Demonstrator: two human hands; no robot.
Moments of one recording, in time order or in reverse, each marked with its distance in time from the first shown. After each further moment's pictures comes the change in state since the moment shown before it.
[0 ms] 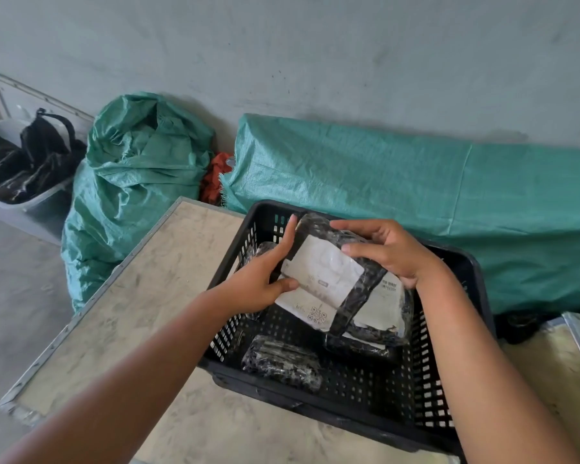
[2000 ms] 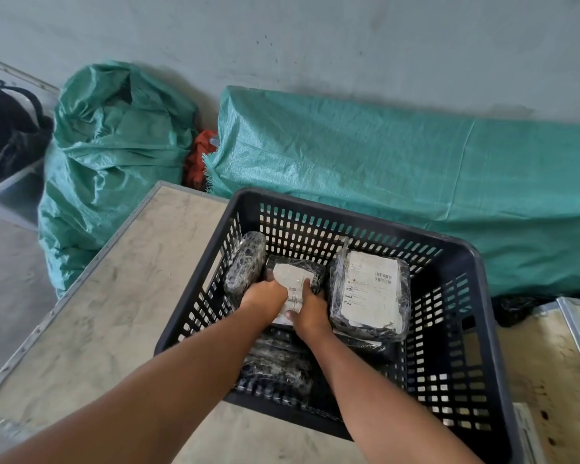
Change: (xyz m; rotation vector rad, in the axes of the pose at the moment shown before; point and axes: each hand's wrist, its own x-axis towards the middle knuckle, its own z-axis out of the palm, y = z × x) left_hand 0.062 -0.084 0.099 0.909 -0.375 -0.540; right_hand 0.031 0.172 0.141 -0.332 0.347 0.656
